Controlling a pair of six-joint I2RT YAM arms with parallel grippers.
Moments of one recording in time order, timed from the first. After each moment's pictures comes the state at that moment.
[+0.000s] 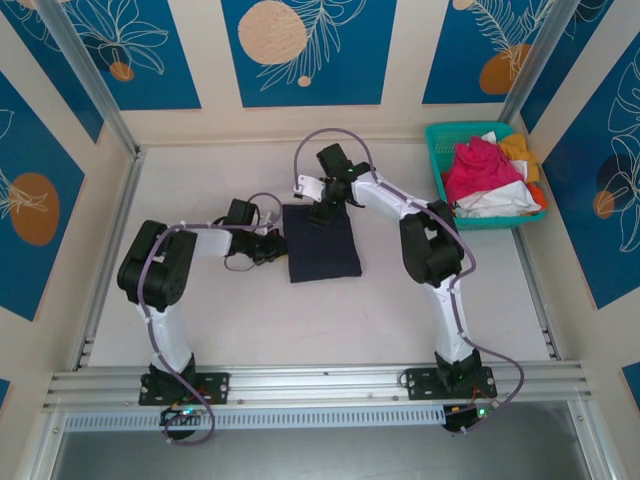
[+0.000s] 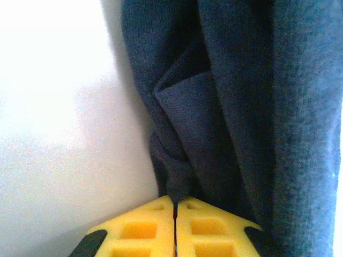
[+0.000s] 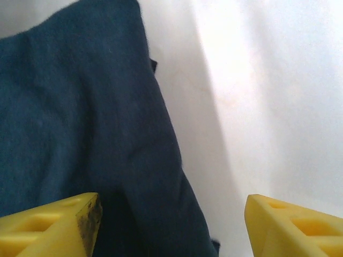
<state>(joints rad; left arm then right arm) -0.32 1.90 0.95 -0.06 0.66 -0.59 0.51 2.19 1.81 -0.66 -0.19 -0.77</state>
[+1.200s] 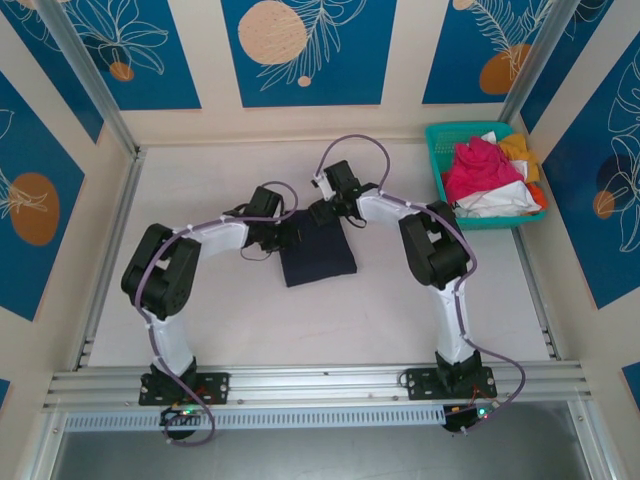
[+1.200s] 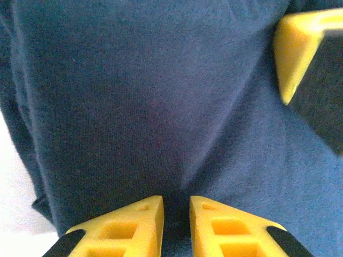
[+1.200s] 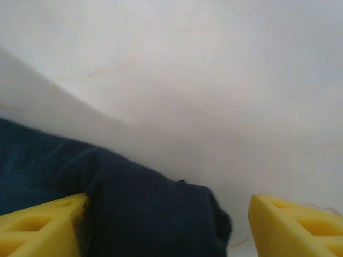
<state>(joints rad) -0.47 1.87 1.14 -0.26 0.26 -0.68 0.50 2.19 1.61 -0.35 -0.02 -0.05</state>
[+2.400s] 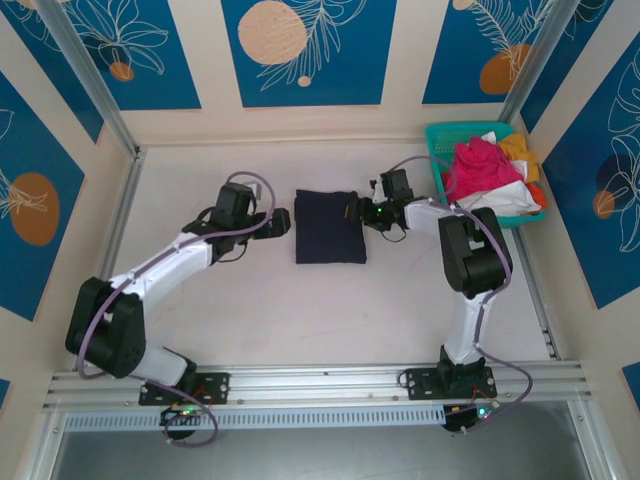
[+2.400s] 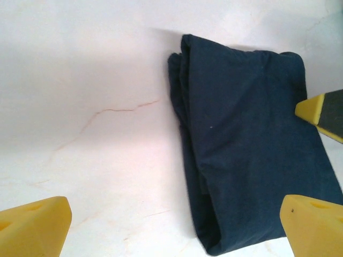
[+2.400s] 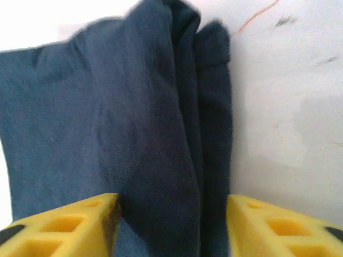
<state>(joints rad) -0.44 1.43 0.98 -0.29 0.02 -0.45 0.27 1.97 1.19 -0.15 -0.40 0.52</state>
